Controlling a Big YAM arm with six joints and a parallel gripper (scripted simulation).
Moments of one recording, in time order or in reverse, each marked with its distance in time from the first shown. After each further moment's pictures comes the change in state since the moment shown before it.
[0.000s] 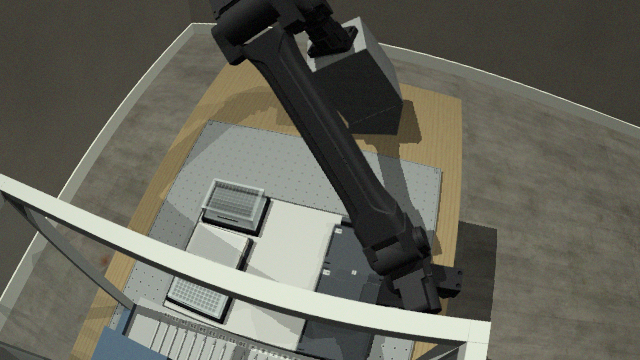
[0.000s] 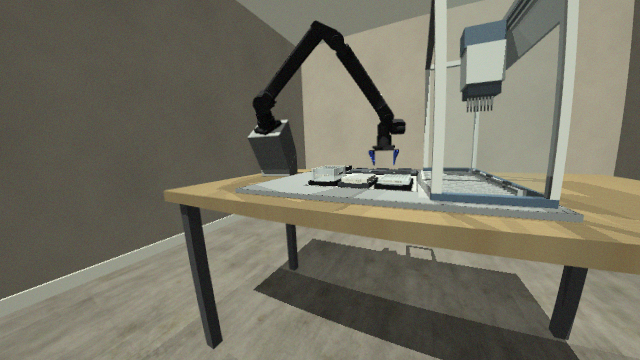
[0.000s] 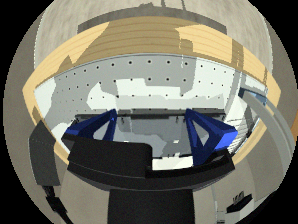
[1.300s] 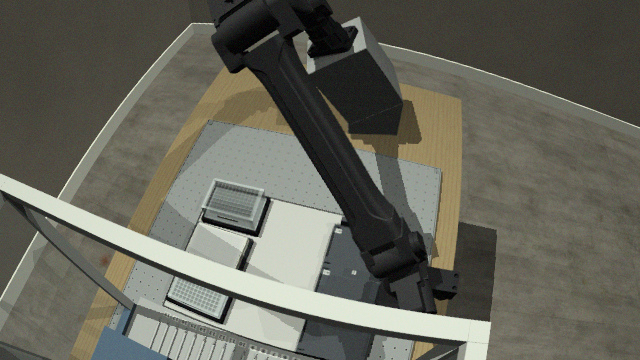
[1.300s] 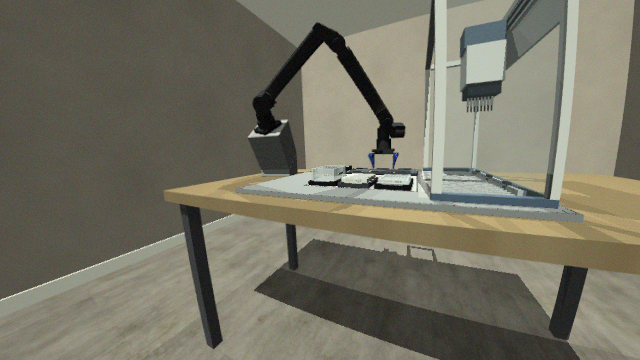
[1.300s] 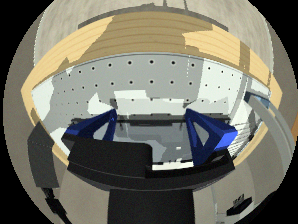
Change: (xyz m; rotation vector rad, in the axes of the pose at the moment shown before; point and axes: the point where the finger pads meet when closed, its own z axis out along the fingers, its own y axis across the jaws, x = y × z) arm 0.002 0.002 0.017 -0.004 0.001 -0.006
